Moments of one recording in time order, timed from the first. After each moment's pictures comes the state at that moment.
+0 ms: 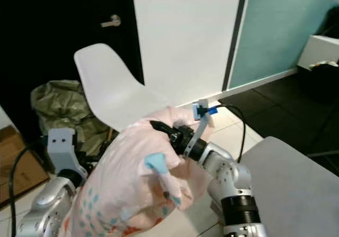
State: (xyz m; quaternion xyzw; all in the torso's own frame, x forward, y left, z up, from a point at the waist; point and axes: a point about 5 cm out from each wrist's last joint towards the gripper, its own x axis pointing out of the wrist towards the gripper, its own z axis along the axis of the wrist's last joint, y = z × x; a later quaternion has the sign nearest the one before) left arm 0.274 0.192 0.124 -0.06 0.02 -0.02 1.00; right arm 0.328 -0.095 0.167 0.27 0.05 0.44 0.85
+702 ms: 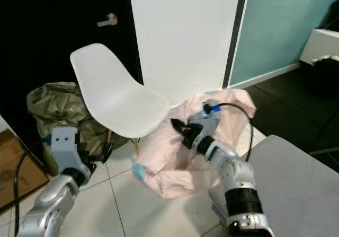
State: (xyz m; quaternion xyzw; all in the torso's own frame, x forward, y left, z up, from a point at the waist) left arm 0.273 0.195 0.122 -0.08 0.03 -0.03 1.00; right arm 0.347 -0.121 0.153 0.26 0.07 0.32 0.91
